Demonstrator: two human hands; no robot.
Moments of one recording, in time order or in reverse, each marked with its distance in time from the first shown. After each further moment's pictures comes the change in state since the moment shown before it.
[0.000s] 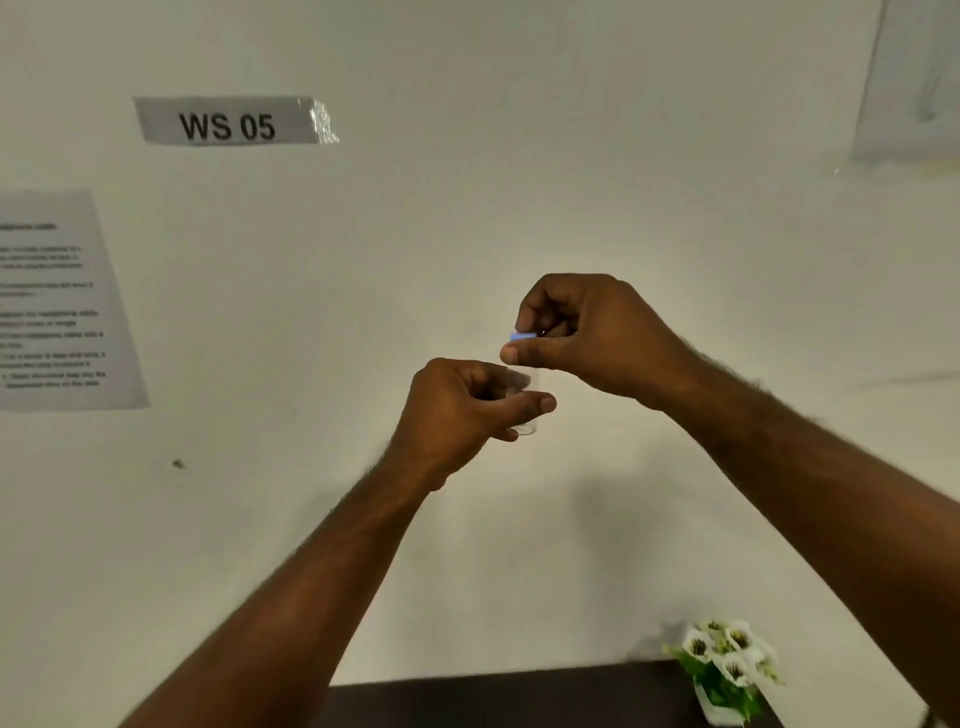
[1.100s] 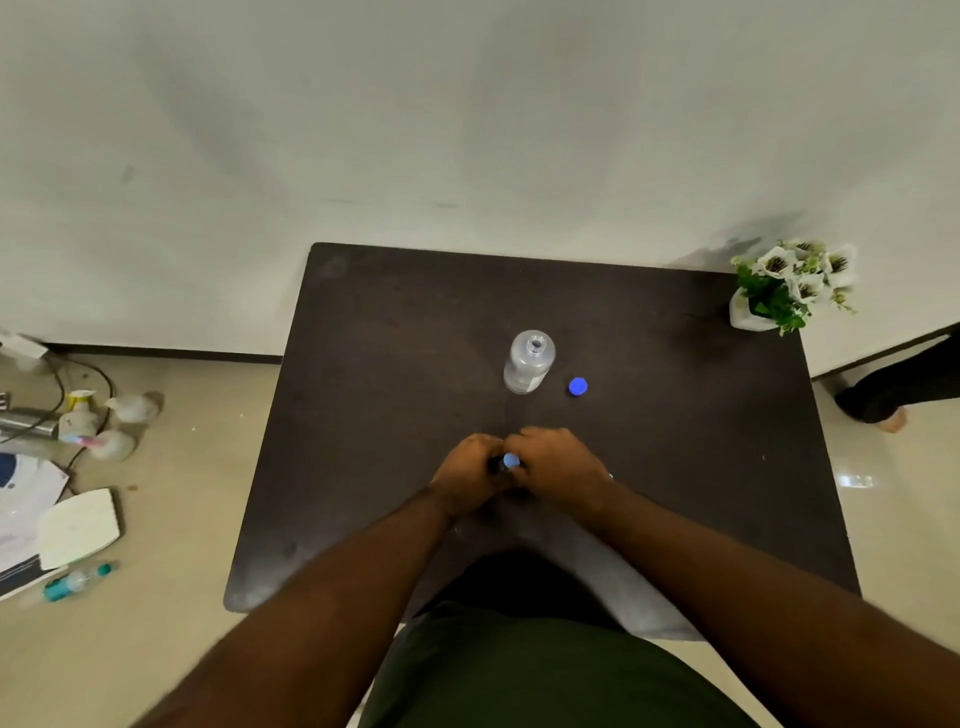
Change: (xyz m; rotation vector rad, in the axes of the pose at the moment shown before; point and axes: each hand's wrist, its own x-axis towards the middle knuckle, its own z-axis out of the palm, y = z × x) left_hand -0.395 -0.383 0.089 0.164 -0.513 -0.722; right_hand -0.401 0.185 0.355 -0.250 -0.991 0.310
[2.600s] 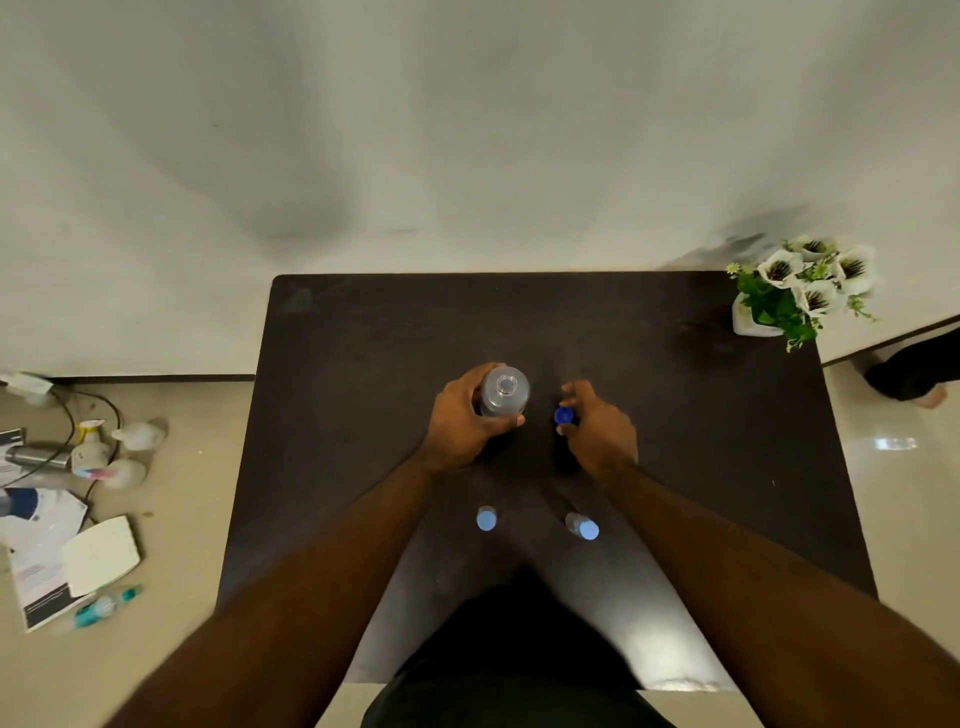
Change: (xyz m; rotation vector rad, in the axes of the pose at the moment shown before) left_hand 0.103 0.072 -0.046 -0.165 0.162 -0.096; right_hand 0.043 0.121 -0.015 0.418 0.248 0.573
